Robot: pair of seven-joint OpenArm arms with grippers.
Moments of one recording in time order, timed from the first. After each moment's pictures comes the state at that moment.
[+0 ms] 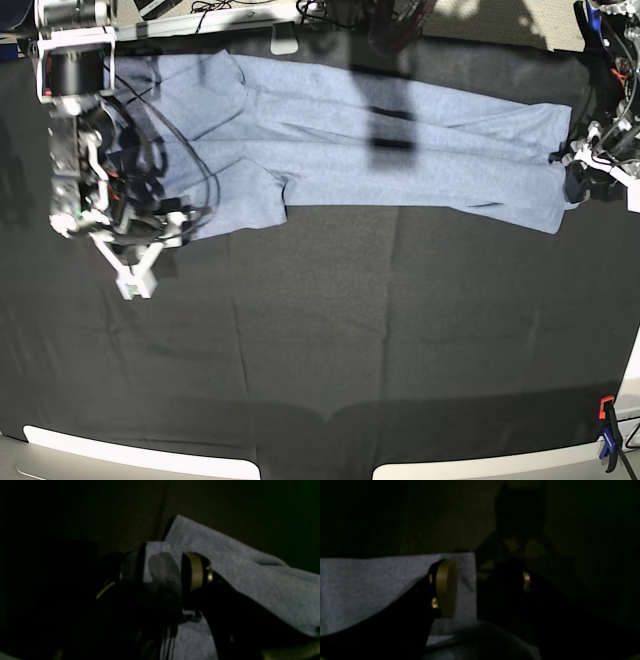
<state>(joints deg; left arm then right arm) 12.5 -16.6 -32.3 82.3 -33.7 -32.0 33.3 9.2 23.2 -1.3 74.9 24.6 18.4 -54.7</state>
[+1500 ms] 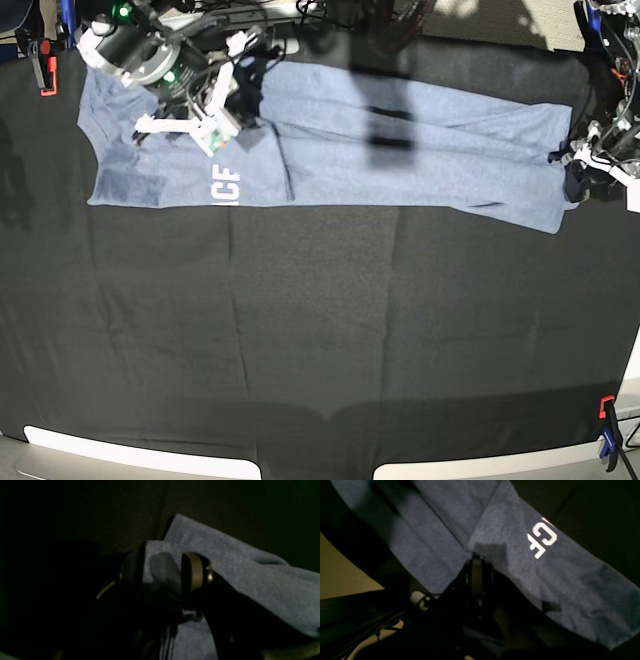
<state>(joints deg) 12.5 -16.6 -32.3 82.3 -33.3 -32.0 33.4 -31.0 23.8 -7.4 129.1 12.5 19.9 -53.1</state>
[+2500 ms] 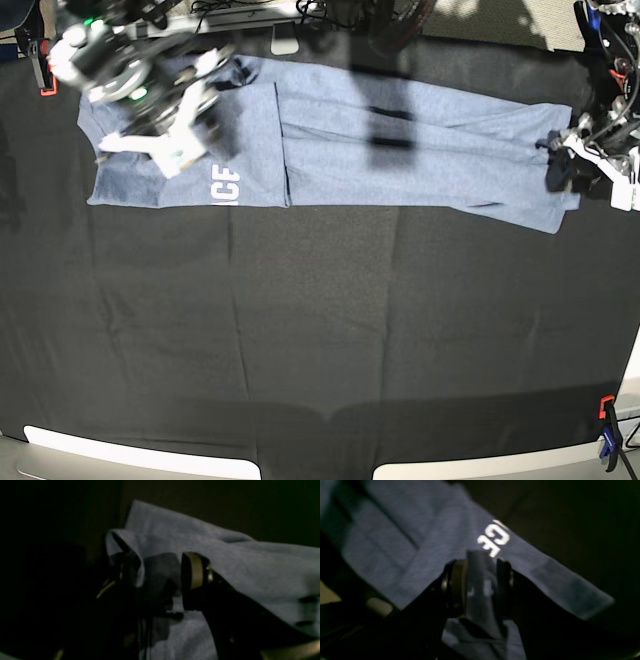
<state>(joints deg) 12.3 -16.7 -32.3 82.3 -37.3 -40.5 39.3 -30.8 23.7 5.1 129.2 14.4 23.7 -52.1</state>
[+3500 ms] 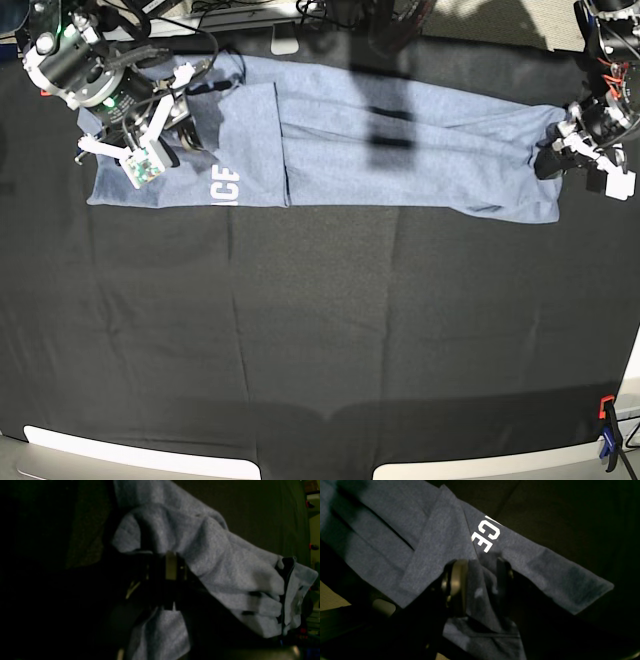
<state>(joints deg) 10.6 -16.9 -32.4 73.8 -56.9 -42.3 55.8 -30.8 23.7 9.2 129.2 21.4 23.7 -54.7</state>
